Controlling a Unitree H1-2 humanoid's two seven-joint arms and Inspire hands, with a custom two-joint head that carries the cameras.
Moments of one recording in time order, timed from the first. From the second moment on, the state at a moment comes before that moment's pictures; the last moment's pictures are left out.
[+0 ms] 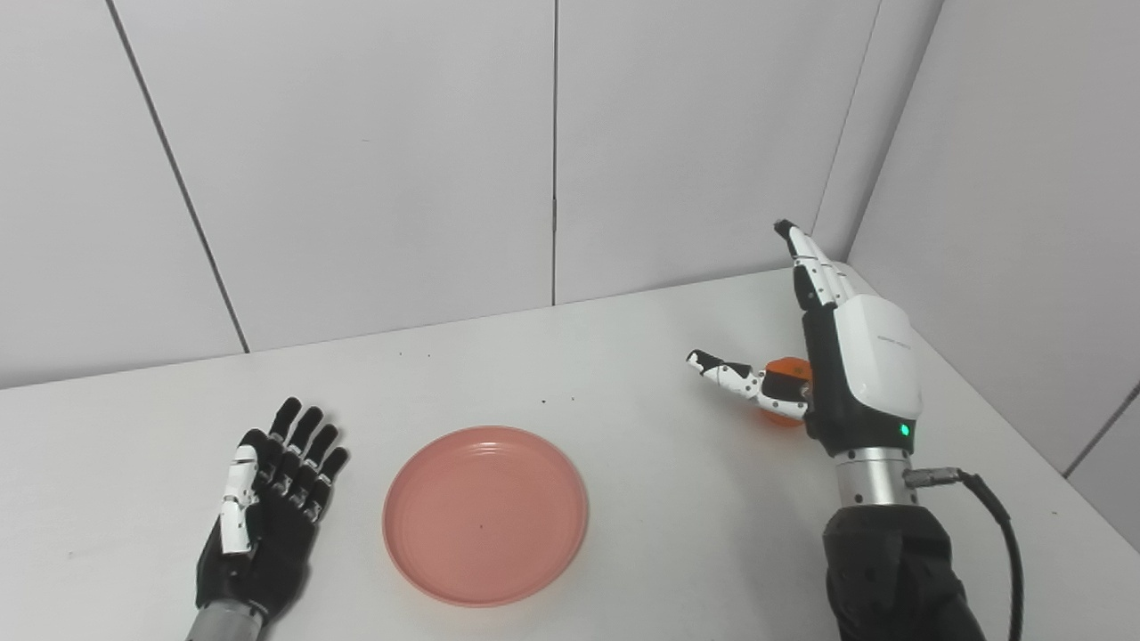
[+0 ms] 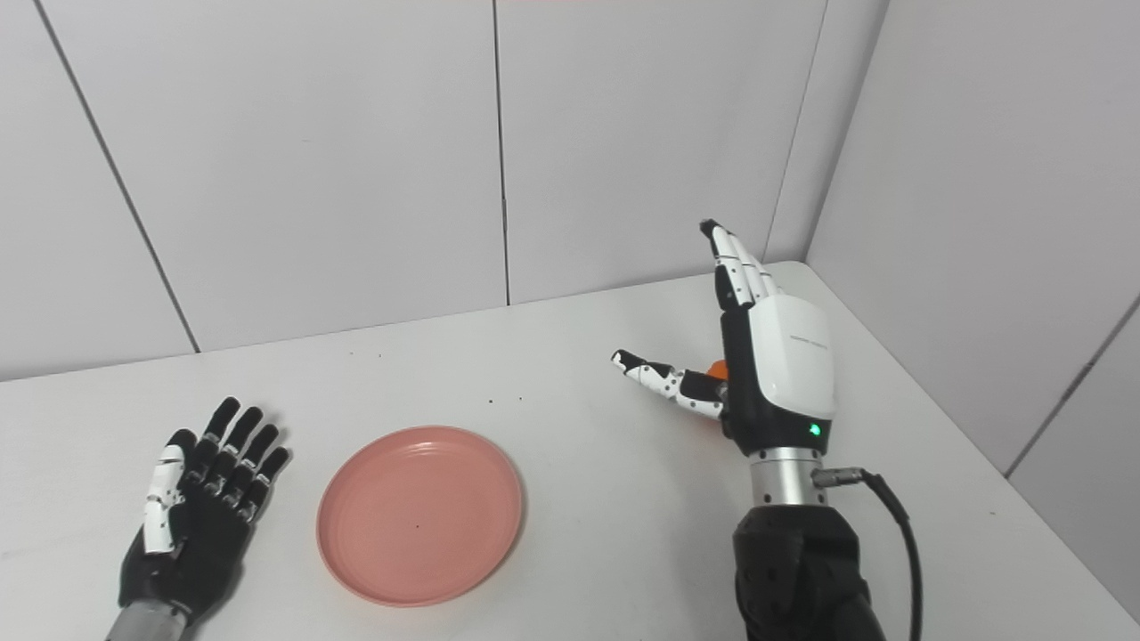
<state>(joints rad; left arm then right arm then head) -0.28 0.04 0.11 0.16 -0.46 0.25 -0.28 -0.14 -0.21 -0.09 -0.51 -0.91 0.30 -0.09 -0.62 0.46</state>
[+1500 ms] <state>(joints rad) -0.28 0.06 0.13 0.13 -0.51 0.34 -0.26 -0.21 -0.24 -0.16 -0.24 -0.93 0.47 0.10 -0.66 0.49</state>
